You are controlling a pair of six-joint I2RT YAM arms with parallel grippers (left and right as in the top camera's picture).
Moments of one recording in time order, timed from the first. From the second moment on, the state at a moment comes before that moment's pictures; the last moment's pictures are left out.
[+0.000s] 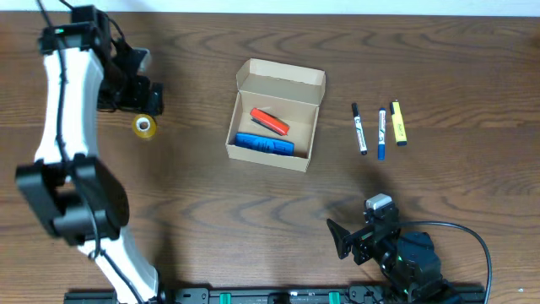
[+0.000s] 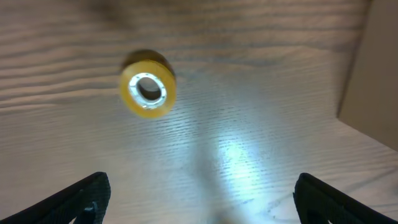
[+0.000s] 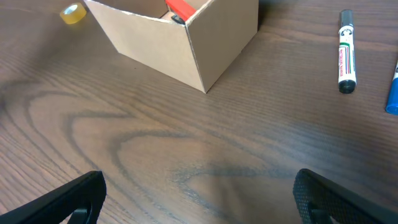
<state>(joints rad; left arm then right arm) 0.15 2.03 1.87 -1.36 0.15 0.32 0.46 0.01 0.16 -0.65 -0.11 0.20</state>
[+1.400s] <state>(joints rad) 0.17 2.21 1.66 -1.01 0.07 0.21 0.46 0.01 0.16 -0.65 -0.11 0.20</state>
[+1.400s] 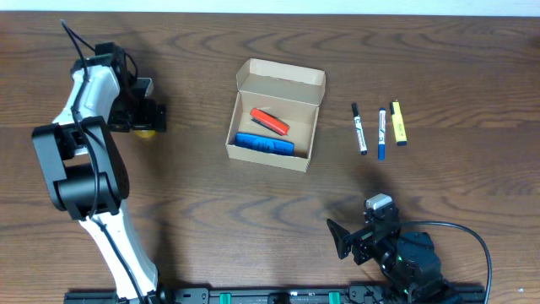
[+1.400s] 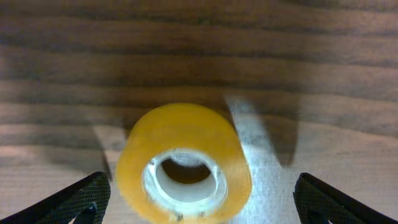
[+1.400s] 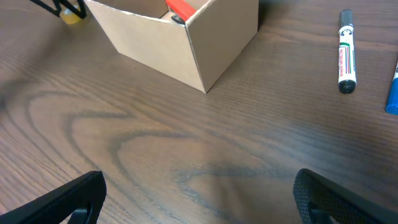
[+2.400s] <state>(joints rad) 0.13 2.21 1.64 -0.98 -0.01 0.14 0.46 0.01 0.16 -0.65 -0.11 0.20</state>
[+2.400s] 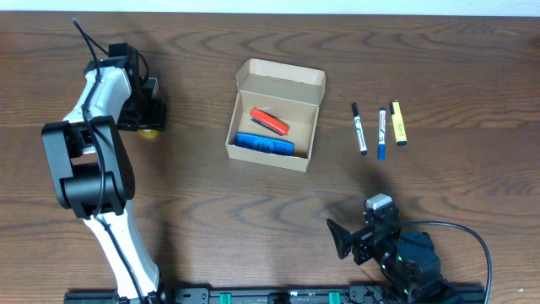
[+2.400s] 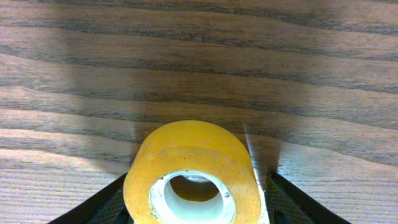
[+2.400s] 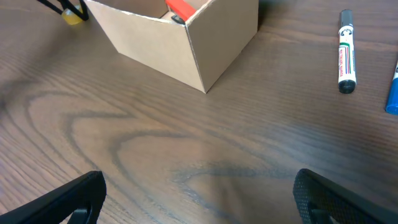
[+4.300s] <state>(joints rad) -0.60 1.94 1.69 -0.88 0.18 0.12 0.46 0.01 0.16 -0.65 -0.11 0.20</state>
